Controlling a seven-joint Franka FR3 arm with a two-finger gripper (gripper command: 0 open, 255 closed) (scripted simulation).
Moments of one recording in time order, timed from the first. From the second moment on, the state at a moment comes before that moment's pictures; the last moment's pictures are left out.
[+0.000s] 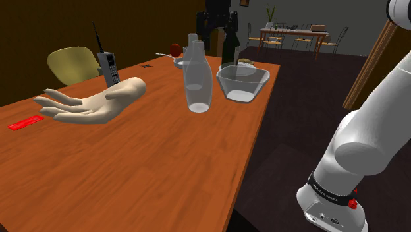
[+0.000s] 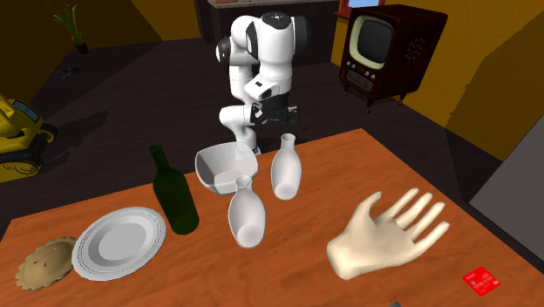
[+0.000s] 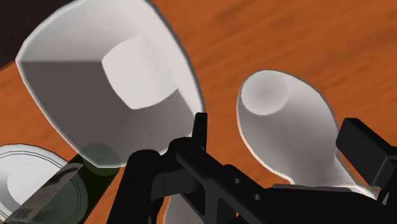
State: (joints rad) arm 0.06 -0.18 0.19 -1.59 0.05 1.33 0.38
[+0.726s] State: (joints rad) arm 0.10 0.01 0.24 -1.38 0.02 1.30 0.47
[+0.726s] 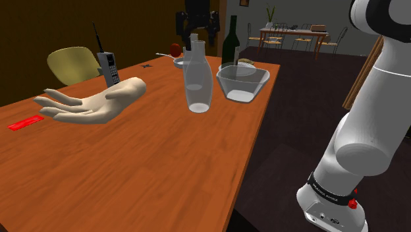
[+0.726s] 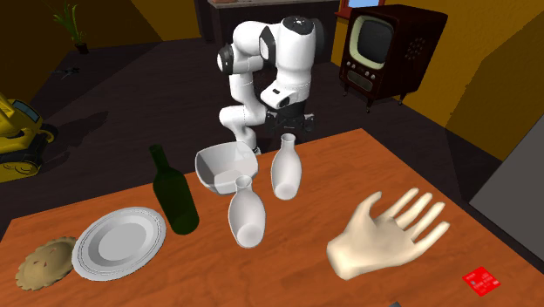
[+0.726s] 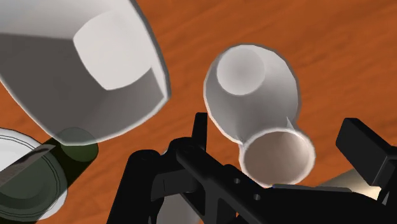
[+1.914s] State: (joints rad) arm 0.10 0.04 0.25 -1.29 0.01 1.24 0.48
